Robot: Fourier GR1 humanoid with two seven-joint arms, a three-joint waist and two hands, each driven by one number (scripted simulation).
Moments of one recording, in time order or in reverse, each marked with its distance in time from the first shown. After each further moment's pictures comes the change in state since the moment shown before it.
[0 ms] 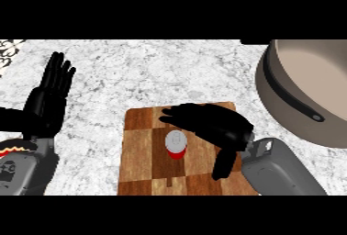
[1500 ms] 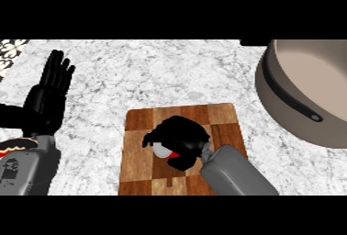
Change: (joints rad) left arm -0.019 -0.082 0.096 0.009 -0.091 -0.080 0.029; right arm -0.008 0.208 0.104 0.326 0.314 -0.268 -0.207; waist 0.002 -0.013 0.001
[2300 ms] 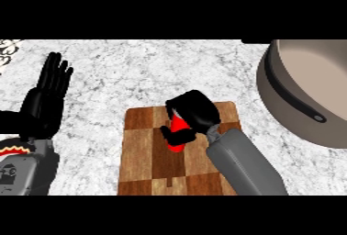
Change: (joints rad) left arm 0.027 -0.018 0.016 -0.042 -0.017 -0.021 0.008; right arm -0.082 -0.006 -0.133 0.098 0.066 -0.203 0.261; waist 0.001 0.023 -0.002
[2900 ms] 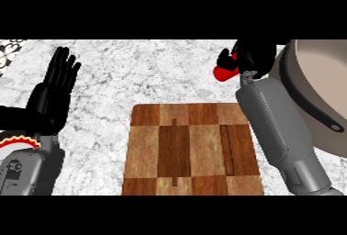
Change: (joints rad) left arm -0.037 -0.011 -0.026 -0.003 -0.002 -0.012 0.001; right arm -0.293 -0.099 -0.388 0.215 0.211 -0.230 0.718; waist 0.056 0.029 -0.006
